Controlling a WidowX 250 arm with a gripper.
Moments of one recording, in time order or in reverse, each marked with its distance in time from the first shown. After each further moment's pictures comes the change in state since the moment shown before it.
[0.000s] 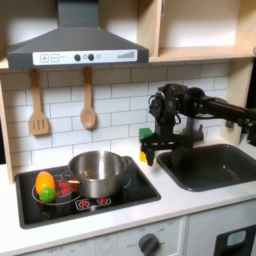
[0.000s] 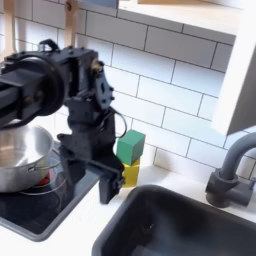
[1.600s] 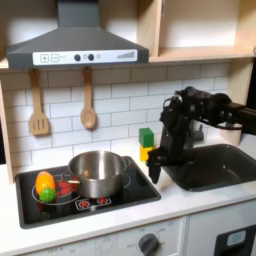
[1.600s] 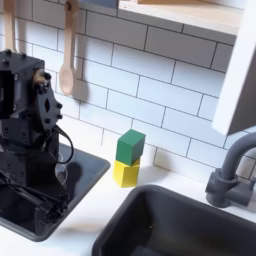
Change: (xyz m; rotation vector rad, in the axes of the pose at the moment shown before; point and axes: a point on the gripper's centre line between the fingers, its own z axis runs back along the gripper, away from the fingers) arm -0.075 0.011 0.026 0.158 0.098 0.116
